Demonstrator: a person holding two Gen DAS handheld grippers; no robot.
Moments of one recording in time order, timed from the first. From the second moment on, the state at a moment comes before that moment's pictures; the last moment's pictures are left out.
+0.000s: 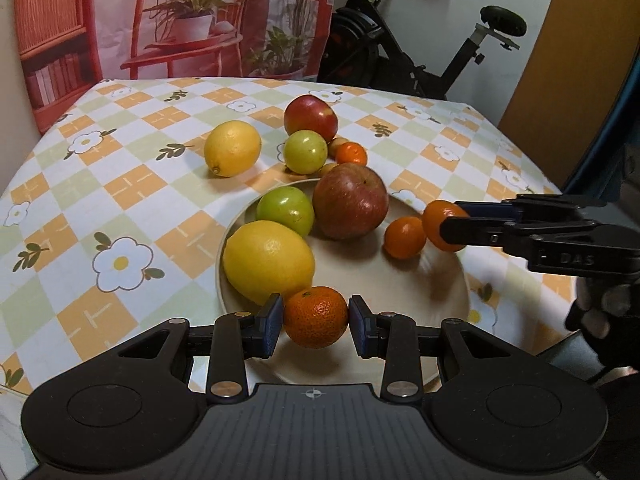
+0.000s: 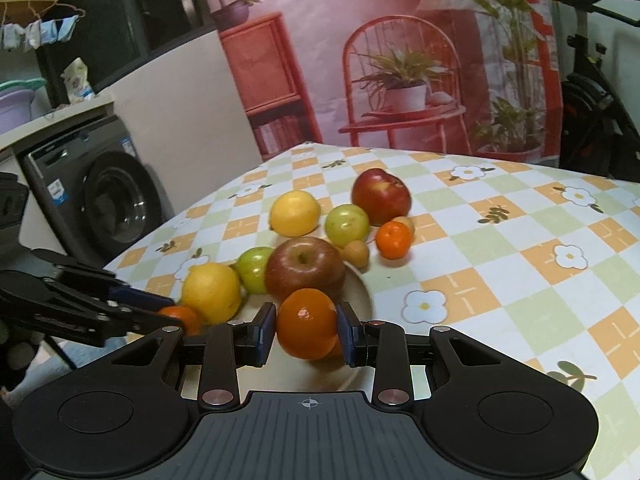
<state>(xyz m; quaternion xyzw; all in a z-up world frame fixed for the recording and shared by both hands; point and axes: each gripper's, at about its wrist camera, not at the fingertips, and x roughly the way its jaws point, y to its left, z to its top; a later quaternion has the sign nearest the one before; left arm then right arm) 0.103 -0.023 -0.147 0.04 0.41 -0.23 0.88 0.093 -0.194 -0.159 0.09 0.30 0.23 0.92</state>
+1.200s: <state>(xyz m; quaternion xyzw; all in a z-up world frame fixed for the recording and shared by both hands) 0.099 -0.026 -0.162 0.07 0.41 -0.21 0.89 0.107 -0.177 -0.183 0.03 0.34 0.22 0.91</state>
